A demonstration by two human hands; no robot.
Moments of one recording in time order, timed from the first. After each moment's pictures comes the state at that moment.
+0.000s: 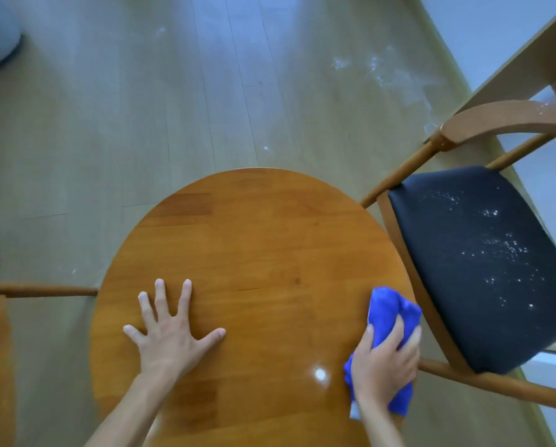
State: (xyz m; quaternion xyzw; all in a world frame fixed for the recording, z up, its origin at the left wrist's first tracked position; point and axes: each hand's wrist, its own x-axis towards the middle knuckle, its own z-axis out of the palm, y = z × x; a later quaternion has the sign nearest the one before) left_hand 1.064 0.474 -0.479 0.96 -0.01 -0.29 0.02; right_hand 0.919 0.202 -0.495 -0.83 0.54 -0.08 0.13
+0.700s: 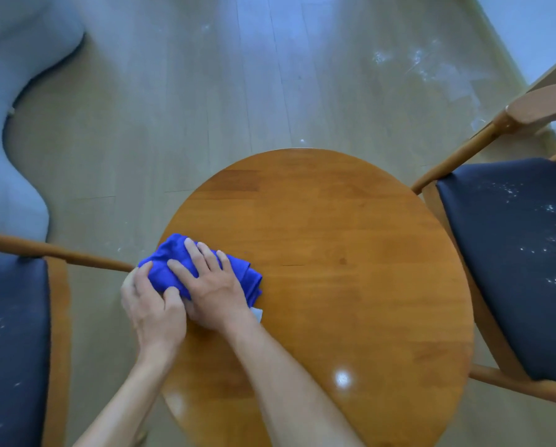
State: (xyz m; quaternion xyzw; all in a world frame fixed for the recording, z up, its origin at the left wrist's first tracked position) left_hand 1.058 0.534 -0.430 0.88 0.23 -0.02 0.41; right_hand 1.071 0.450 -0.494 -0.97 -0.16 0.06 0.17
